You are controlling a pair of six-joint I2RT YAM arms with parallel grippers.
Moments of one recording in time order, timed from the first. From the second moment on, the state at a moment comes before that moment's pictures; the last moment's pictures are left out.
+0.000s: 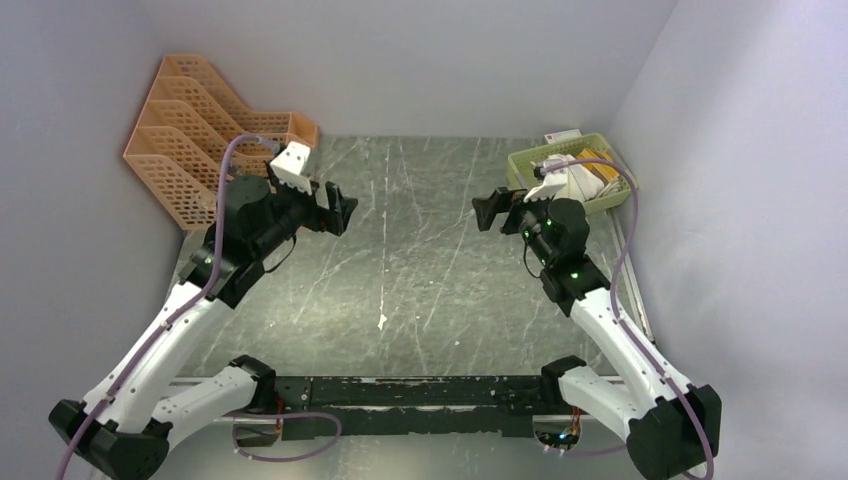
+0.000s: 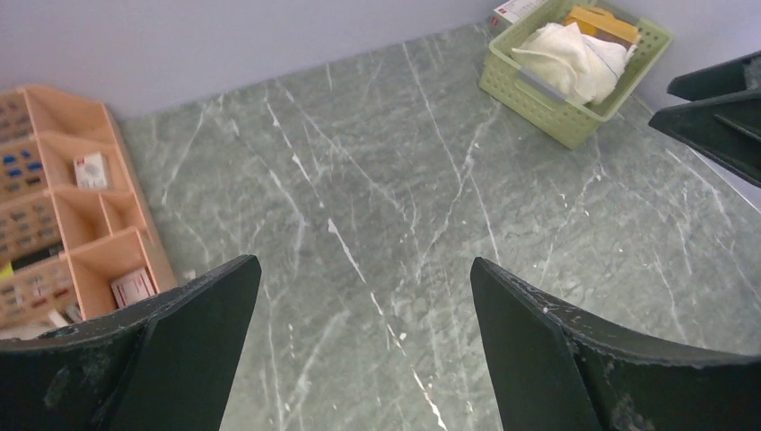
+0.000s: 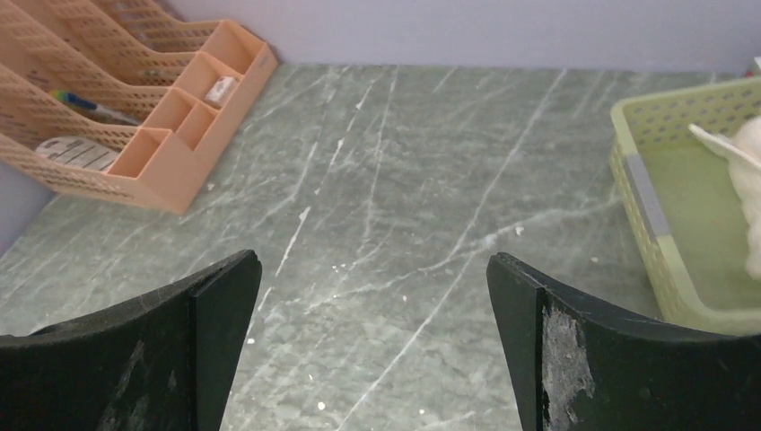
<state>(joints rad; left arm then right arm) -0.49 0.96 1.06 -0.27 0.04 -0.08 0.34 0.97 0.73 0.14 -0.05 0.24</state>
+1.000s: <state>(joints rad) -0.49 0.84 1.01 -0.32 -0.10 -0.24 0.34 0.97 0.79 -0.02 -0.05 0.19</state>
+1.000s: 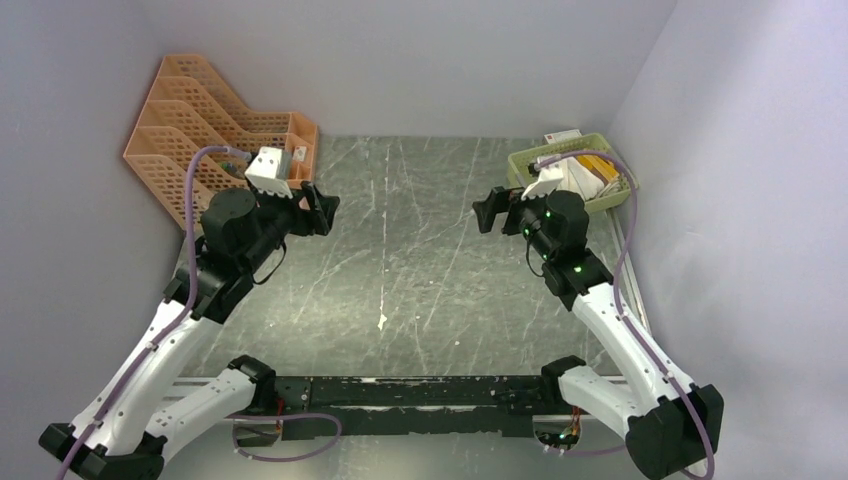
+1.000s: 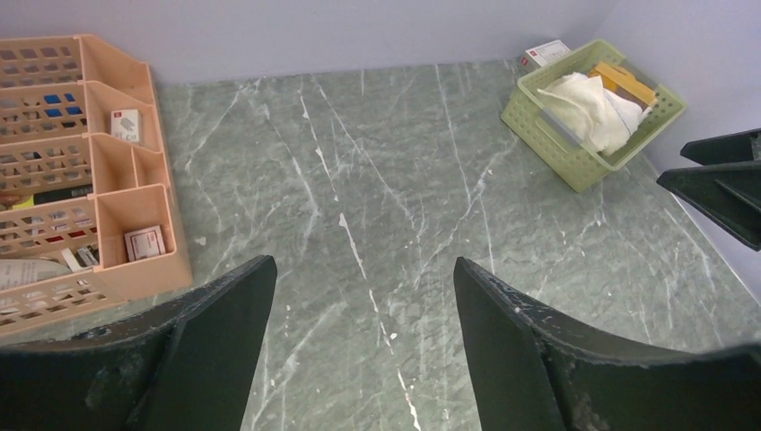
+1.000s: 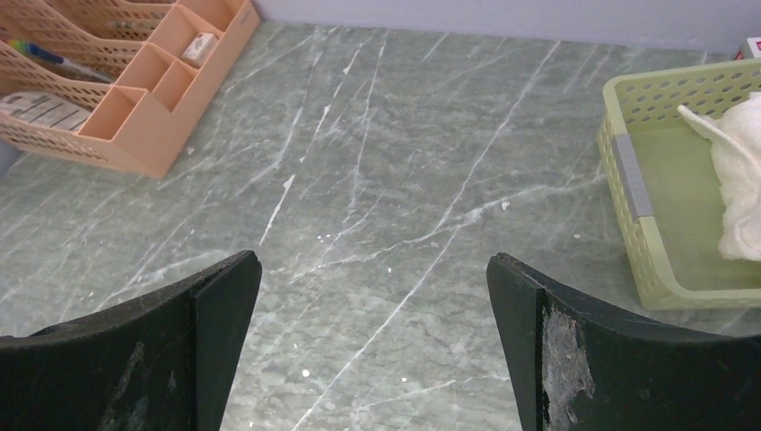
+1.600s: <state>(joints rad) -0.49 0.80 1.01 -0.34 -0.25 -0.28 0.34 0.96 0.80 -0.04 0.09 0.30</state>
